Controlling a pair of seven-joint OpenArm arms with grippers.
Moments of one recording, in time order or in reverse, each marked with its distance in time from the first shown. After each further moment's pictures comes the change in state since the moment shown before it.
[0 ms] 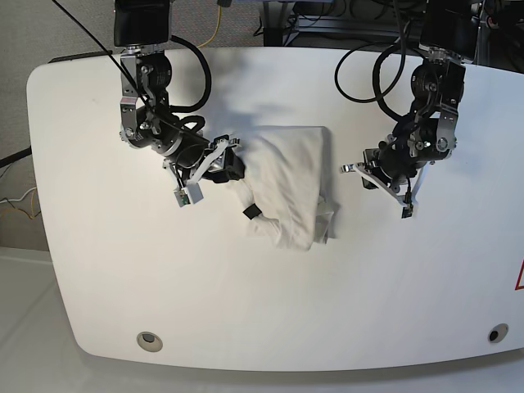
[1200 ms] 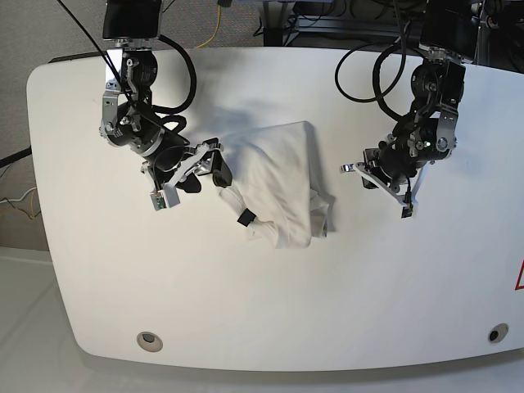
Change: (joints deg) left arm 0.0 0.0 0.0 0.0 0.0 0.0 0.0; right arm -2.1 1.6 5.0 6.6 0.6 0.0 -1.2
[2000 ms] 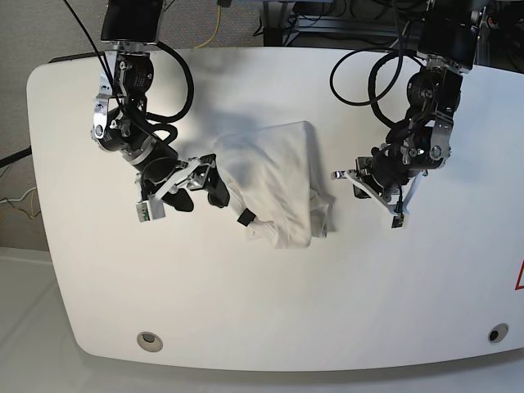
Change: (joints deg) left arm -3.0 0.0 3.0 -0.2 0.0 -0.4 -0.2; right arm 1.3 0.0 2.4 1.4 5.2 -0.2 0.4
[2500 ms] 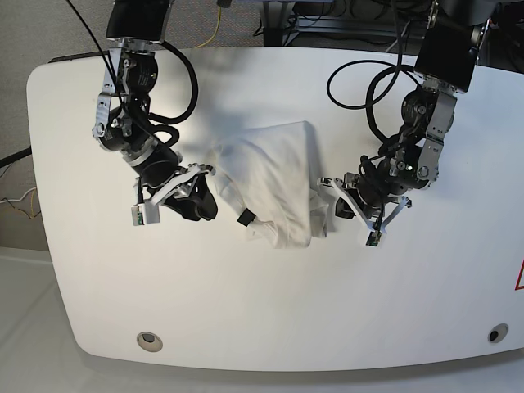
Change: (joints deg) left arm -6.4 0.0 5.7 -7.8 0.2 -12.9 -8.3; right arm 0.2 -2.3 2.3 2.4 -0.2 -0.5 3.3
